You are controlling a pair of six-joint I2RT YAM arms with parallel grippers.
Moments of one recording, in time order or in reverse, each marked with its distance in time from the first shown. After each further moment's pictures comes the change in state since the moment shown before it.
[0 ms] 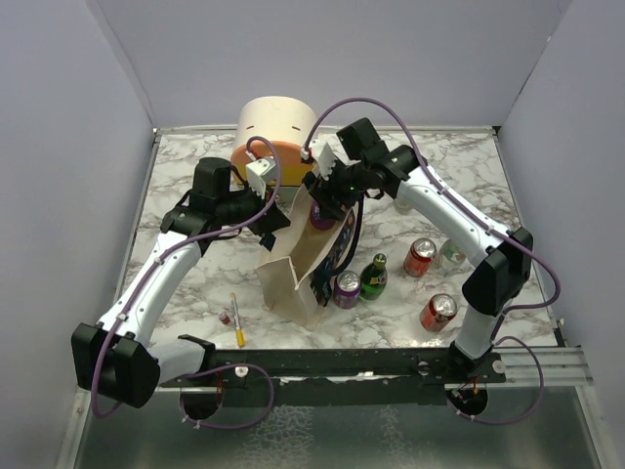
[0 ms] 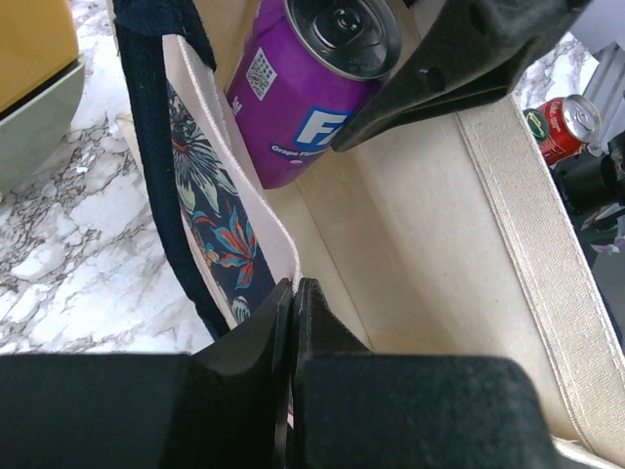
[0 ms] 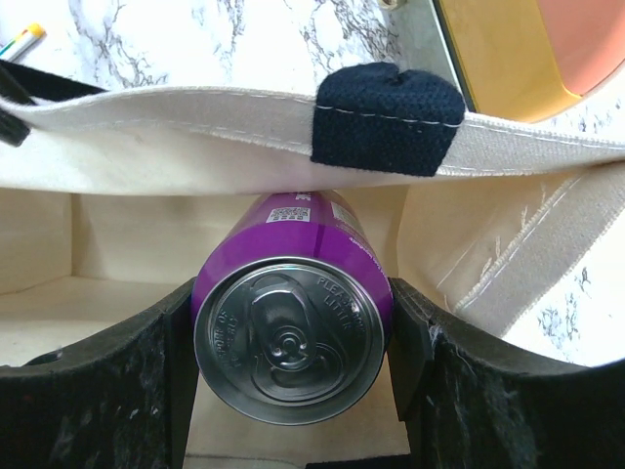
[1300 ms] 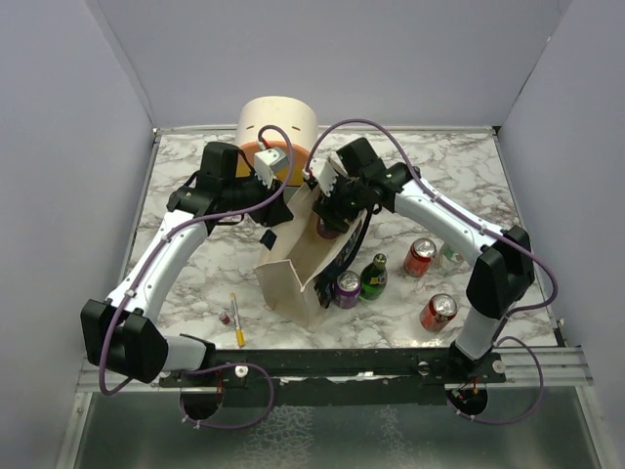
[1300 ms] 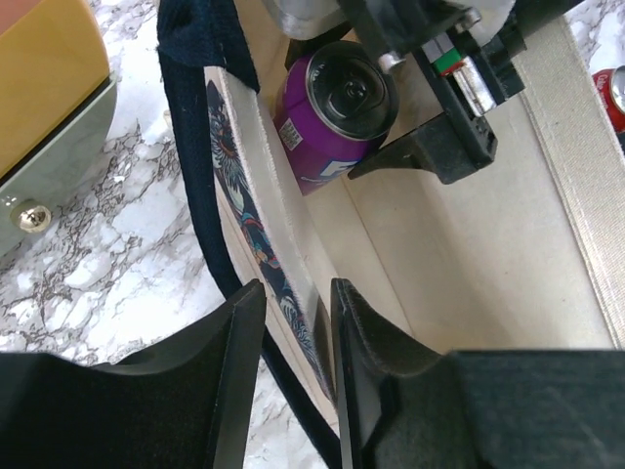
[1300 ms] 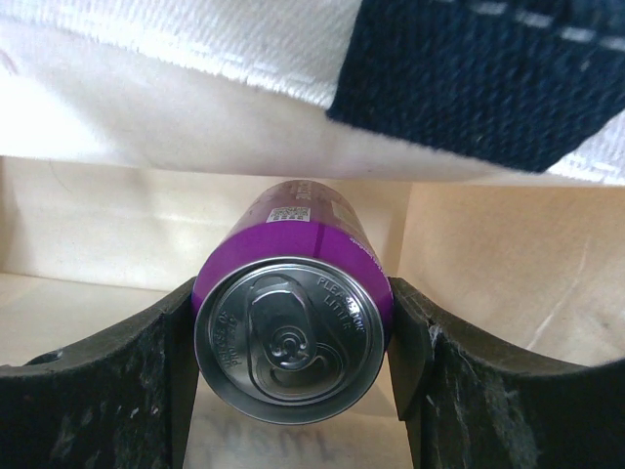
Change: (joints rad) left arm 0.000 0.124 0.149 -0.112 -0.017 0.145; right arm -0.005 -0.023 -0.209 0.151 0.058 -0.058
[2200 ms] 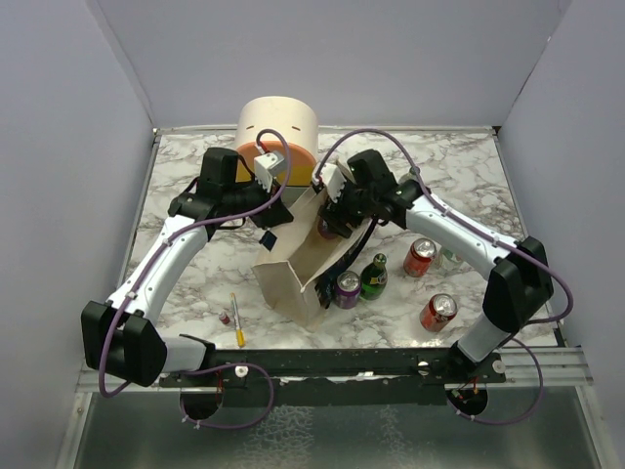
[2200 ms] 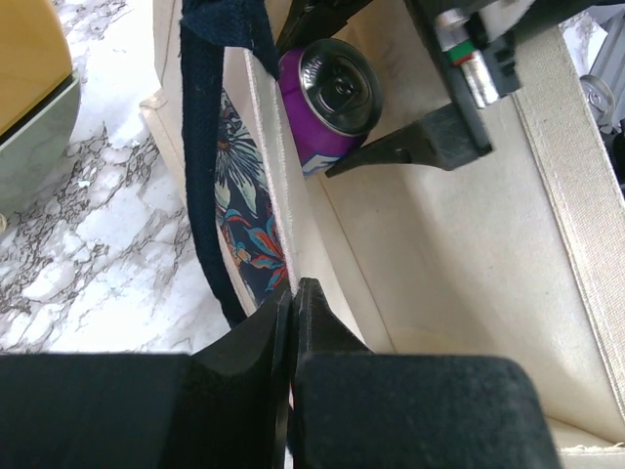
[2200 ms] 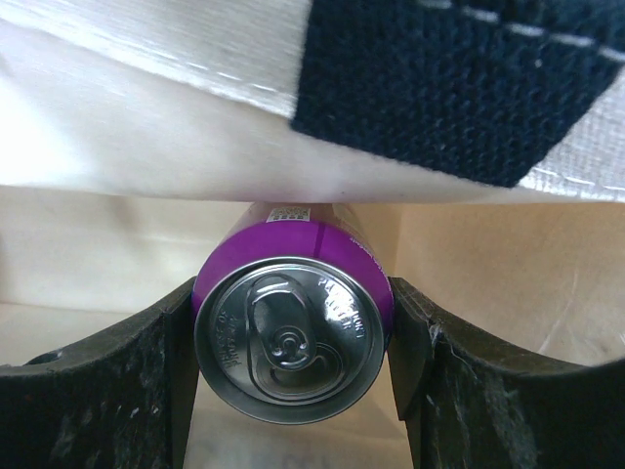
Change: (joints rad) left arm 0.000 -0.014 -0.063 0.071 0.060 -0.065; right arm -0.009 -0.139 -0.225 0.211 0.007 0.043
